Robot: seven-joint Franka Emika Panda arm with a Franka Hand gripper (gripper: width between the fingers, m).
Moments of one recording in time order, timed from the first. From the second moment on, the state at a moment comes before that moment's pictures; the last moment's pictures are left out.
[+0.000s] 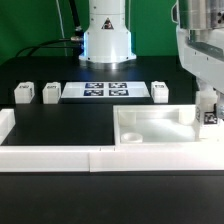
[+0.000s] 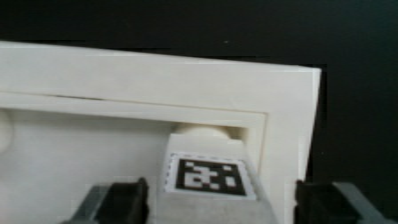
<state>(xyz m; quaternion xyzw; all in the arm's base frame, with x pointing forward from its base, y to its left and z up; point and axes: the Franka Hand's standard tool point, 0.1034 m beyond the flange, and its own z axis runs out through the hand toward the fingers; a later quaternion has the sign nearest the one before) 0.630 0.123 0.073 -0.80 0.59 0.02 0.06</state>
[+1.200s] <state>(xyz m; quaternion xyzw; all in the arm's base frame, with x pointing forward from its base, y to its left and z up) 0.630 0.121 0.071 -0.99 0.14 -0.02 0.05</state>
